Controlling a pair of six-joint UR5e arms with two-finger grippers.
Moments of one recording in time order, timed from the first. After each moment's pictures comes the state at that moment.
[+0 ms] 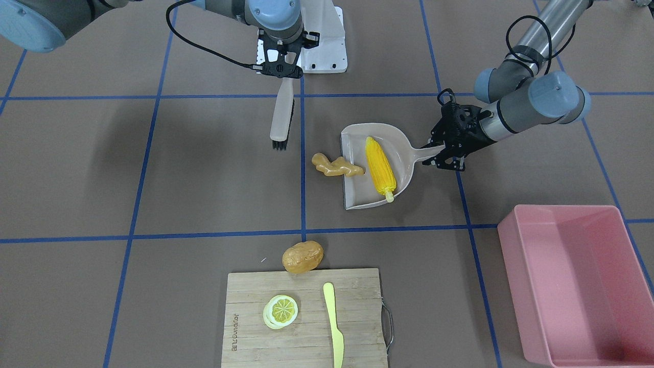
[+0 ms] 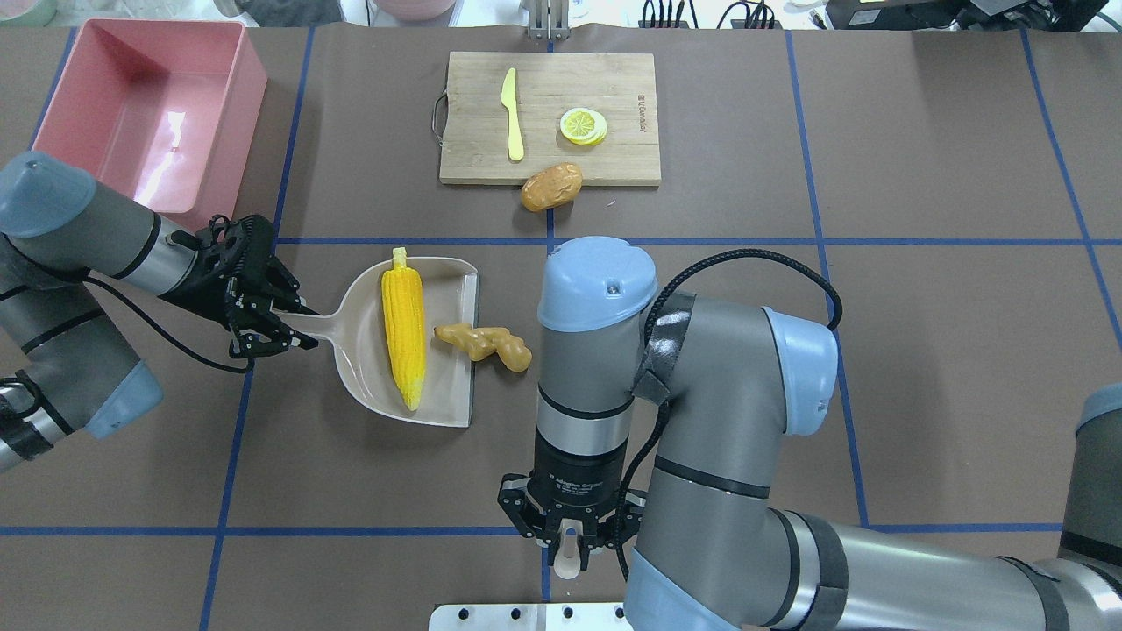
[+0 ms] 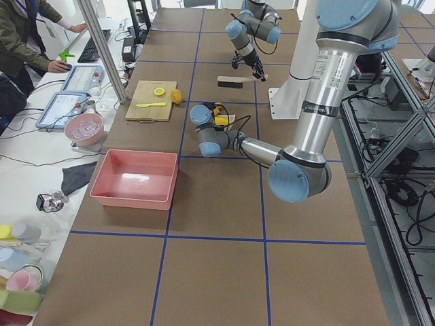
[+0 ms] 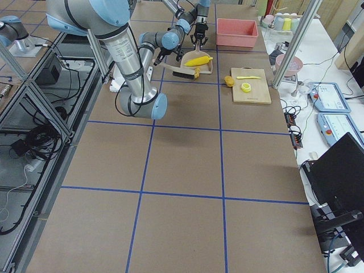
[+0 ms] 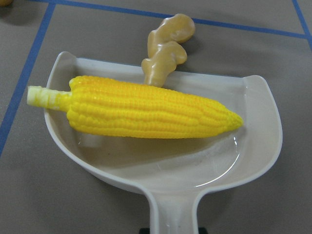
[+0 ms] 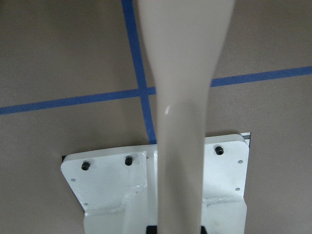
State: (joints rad) left arm -0.80 -1.84 -1.51 -2.52 -2.41 0.21; right arm 0.38 -0.84 1.87 -2.00 2.41 1.36
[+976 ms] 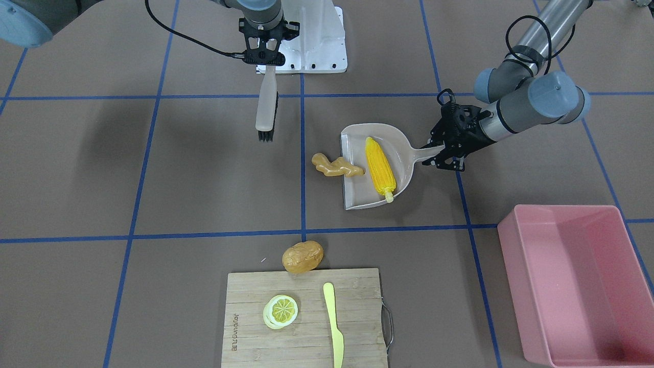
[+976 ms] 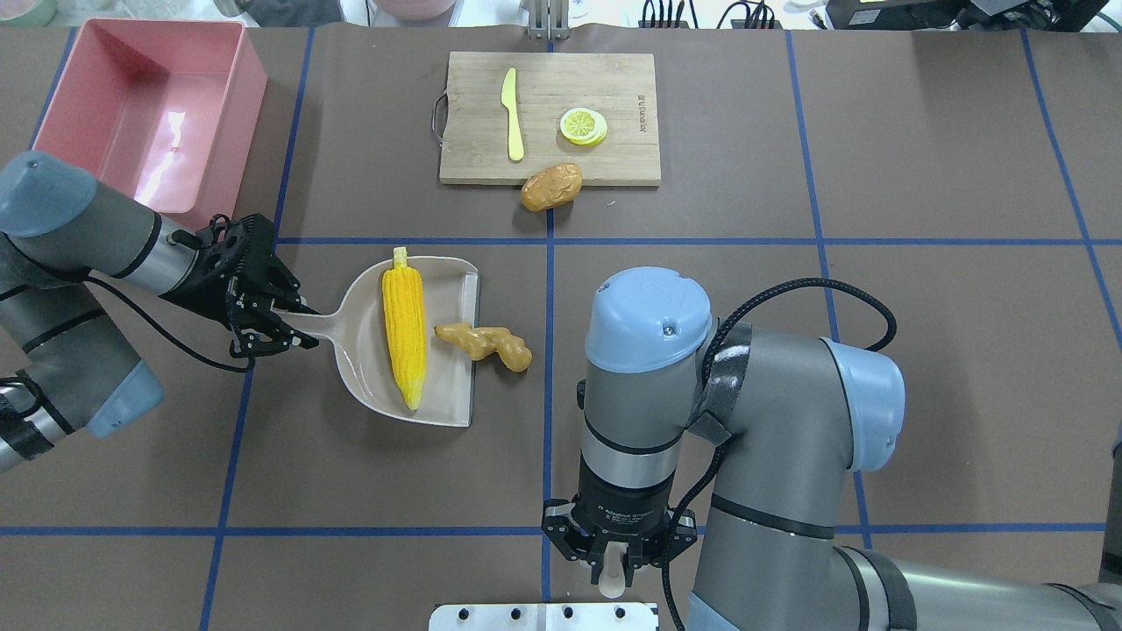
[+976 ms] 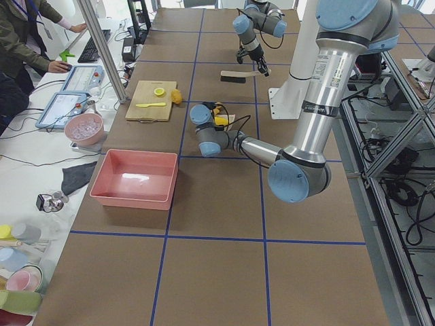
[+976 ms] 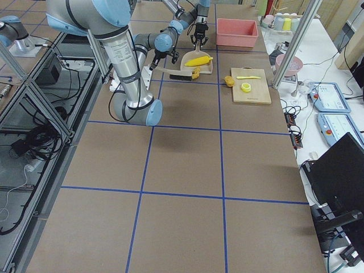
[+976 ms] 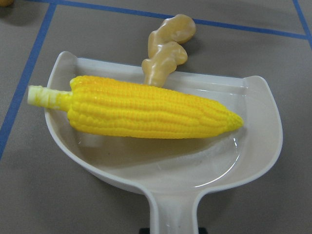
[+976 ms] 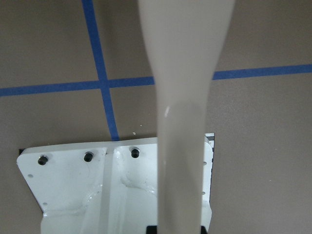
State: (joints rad) left arm -0.80 -1.84 -1.51 -2.52 -2.41 0.21; right arm 0.33 -0.92 1.98 -2.05 2.32 1.33
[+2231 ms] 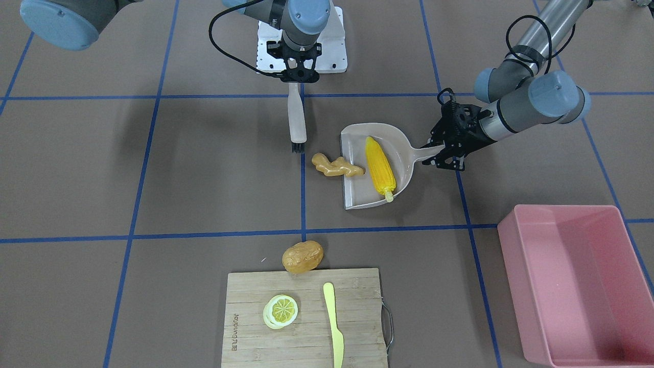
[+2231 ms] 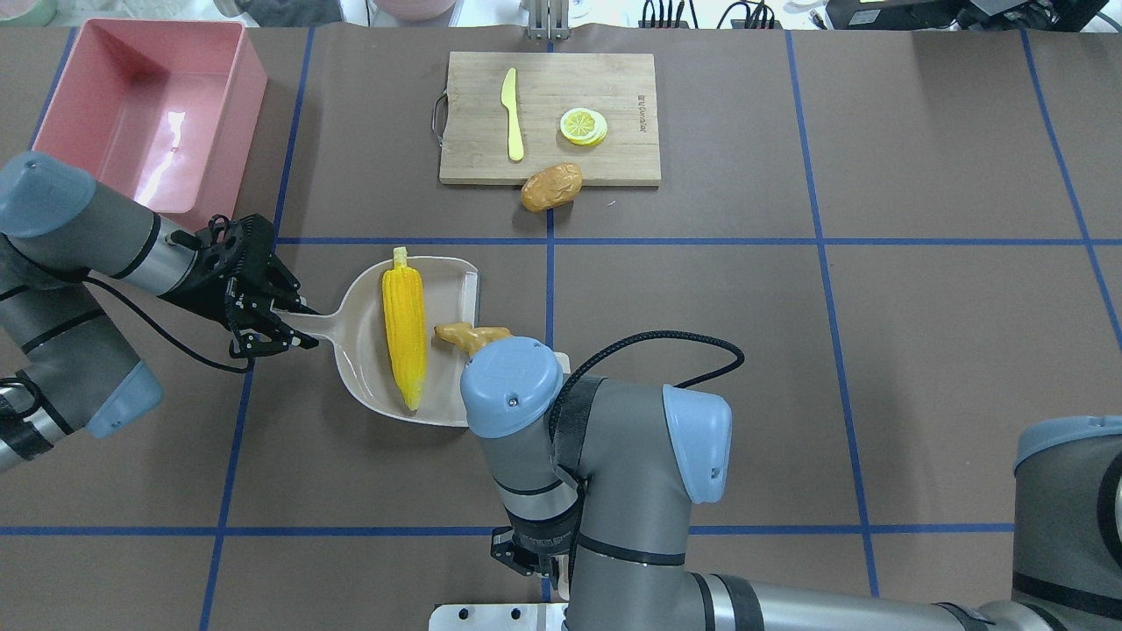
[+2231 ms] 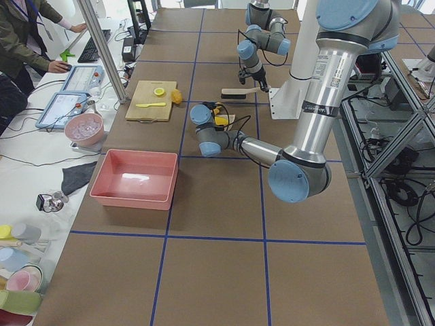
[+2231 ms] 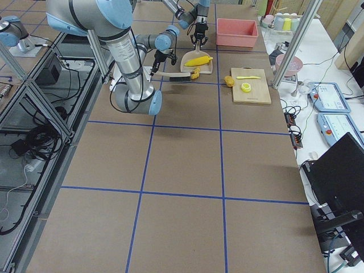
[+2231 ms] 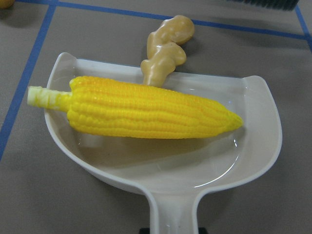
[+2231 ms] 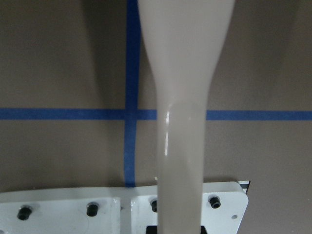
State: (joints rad) left arm -0.80 -1.84 -1.51 -2.52 -2.41 0.22; right arm 0.27 -0.77 1.71 -2.05 2.19 1.22
